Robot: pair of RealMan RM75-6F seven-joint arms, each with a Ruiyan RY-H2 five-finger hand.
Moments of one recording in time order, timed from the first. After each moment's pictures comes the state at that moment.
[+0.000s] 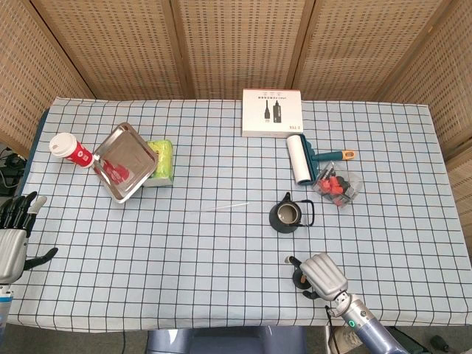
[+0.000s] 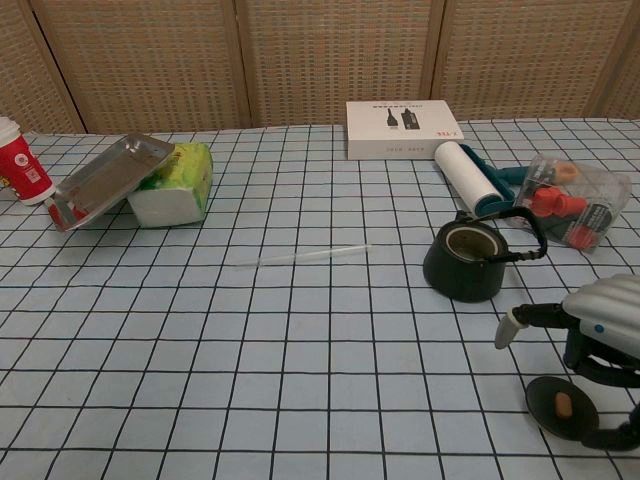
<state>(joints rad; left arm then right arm) -0.11 -1.17 -0.07 -1.60 1.49 1.51 0.09 0.35 -1.40 -0.04 -1.66 -1.58 1.04 -0.29</state>
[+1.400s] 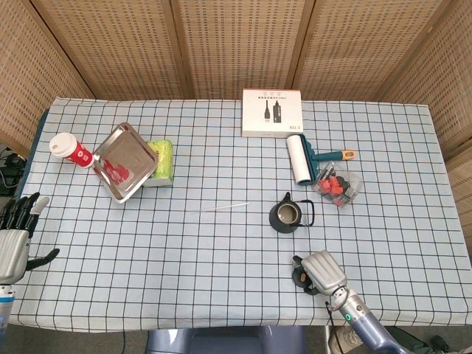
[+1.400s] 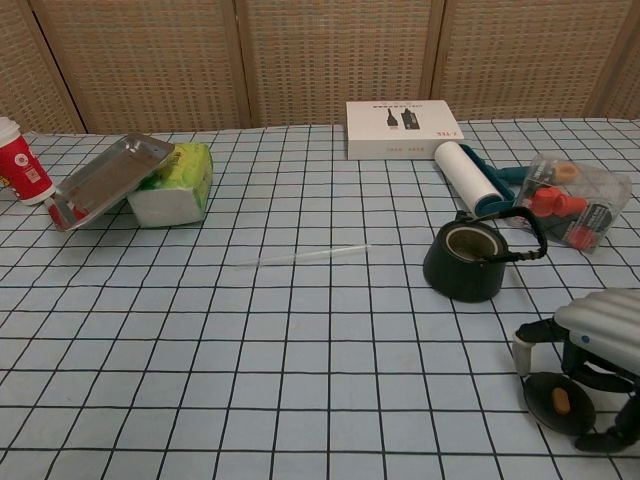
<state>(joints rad) -0.11 -1.17 -0.06 -1.61 1.49 1.50 0.10 0.37 -1.47 -0.05 -1.56 -1.50 1.04 -0.32</state>
